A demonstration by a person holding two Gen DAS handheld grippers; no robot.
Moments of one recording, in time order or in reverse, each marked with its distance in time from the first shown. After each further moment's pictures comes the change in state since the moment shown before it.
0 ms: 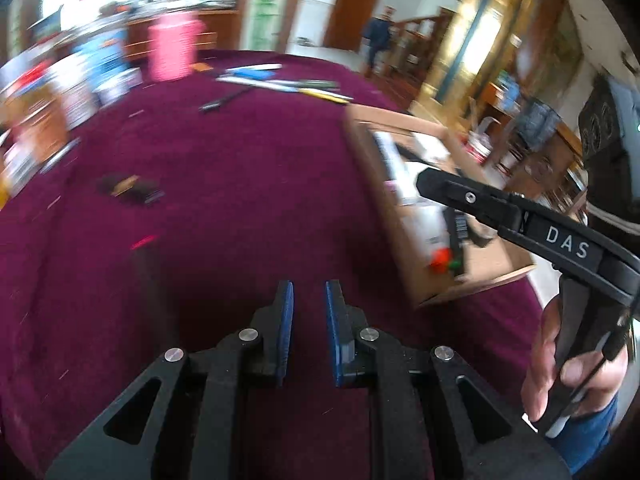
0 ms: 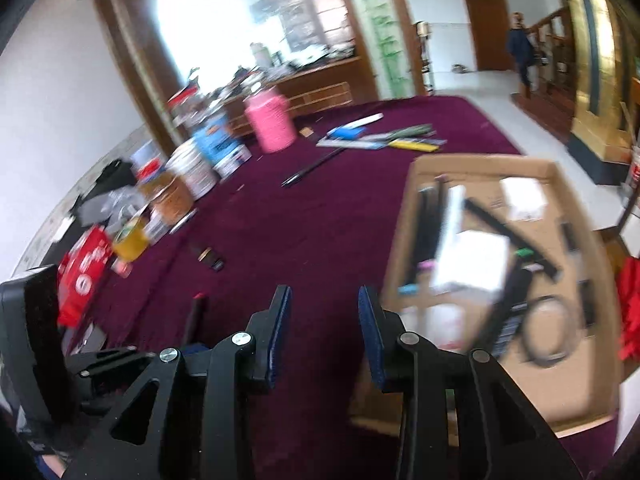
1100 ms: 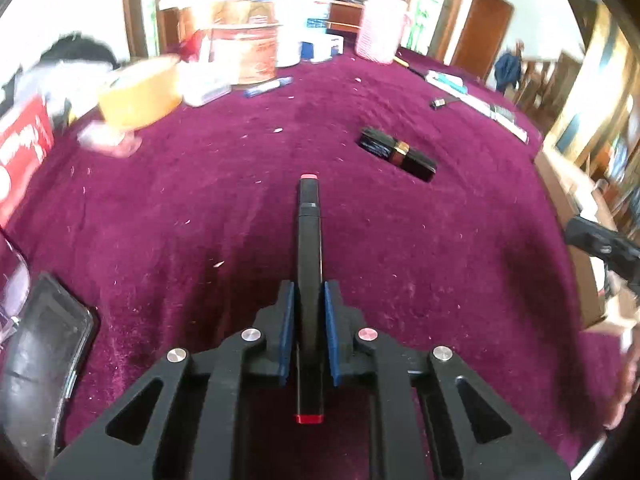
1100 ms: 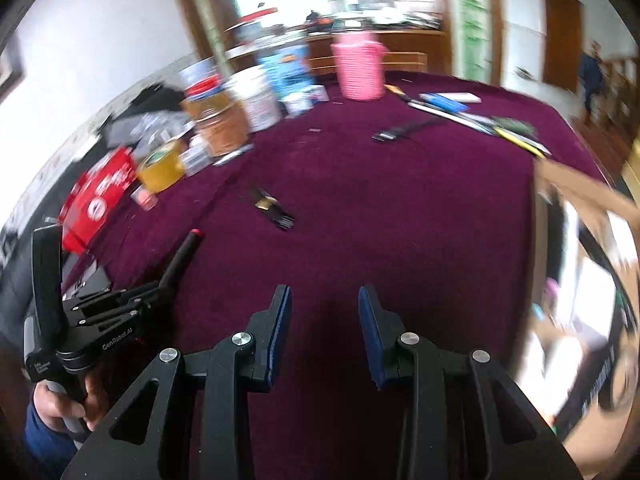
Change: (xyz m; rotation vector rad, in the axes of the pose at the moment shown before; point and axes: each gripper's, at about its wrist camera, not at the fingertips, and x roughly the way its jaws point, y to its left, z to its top) left arm -0.014 0.155 -0.034 -0.273 -0.026 0.315; right arm 0.067 0.086 0.001 -0.252 0.148 0.077
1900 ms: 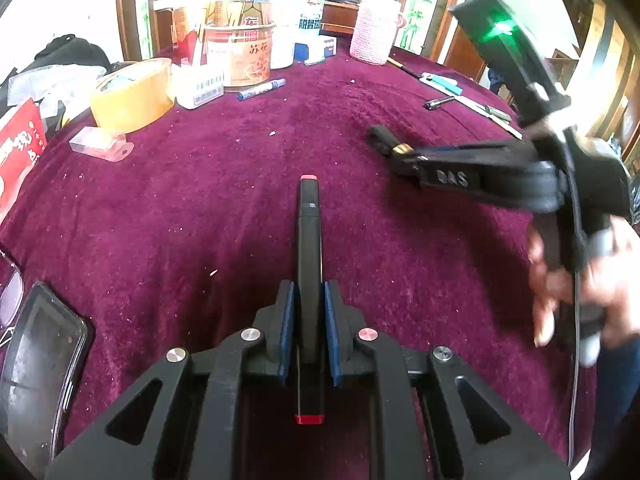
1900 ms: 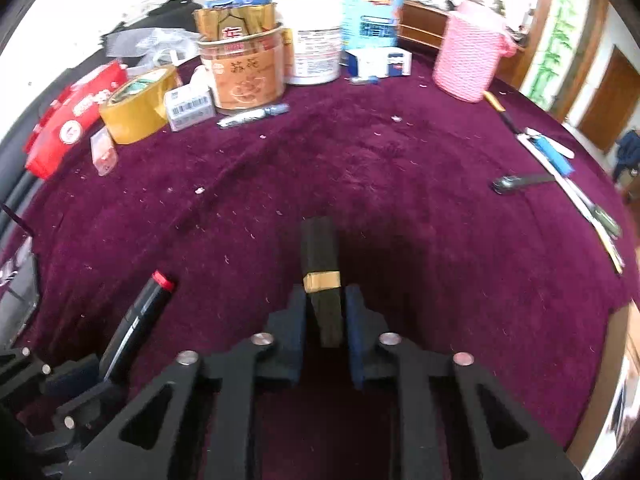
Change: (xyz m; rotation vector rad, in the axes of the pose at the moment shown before) left arm 0.004 -0.008 0.003 0.037 -0.006 0.010; right arm 0.133 0.060 0.057 -0.221 0.167 -0.078
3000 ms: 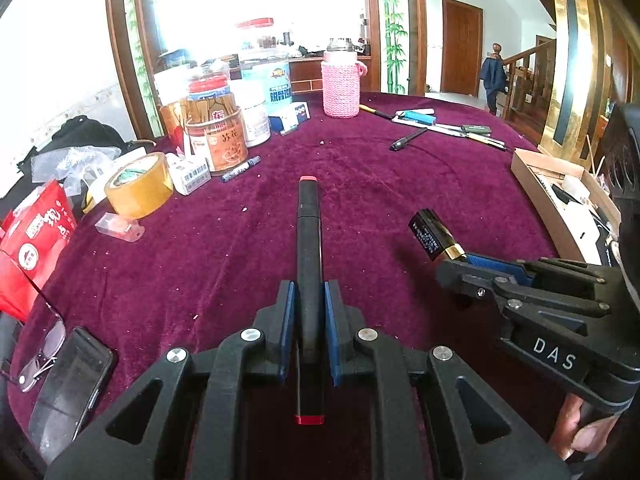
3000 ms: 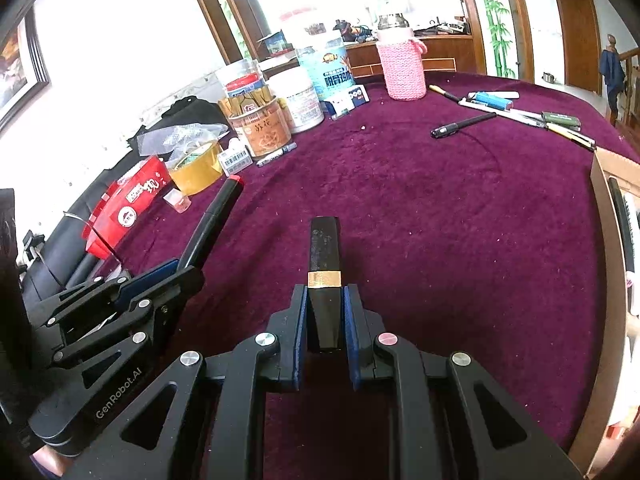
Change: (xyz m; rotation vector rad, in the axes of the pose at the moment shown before) left arm -0.040 -0.063 -0.007 0.149 -0.222 0.135; right arm -0.085 -0.025 -0.110 0.246 -0.261 0.203
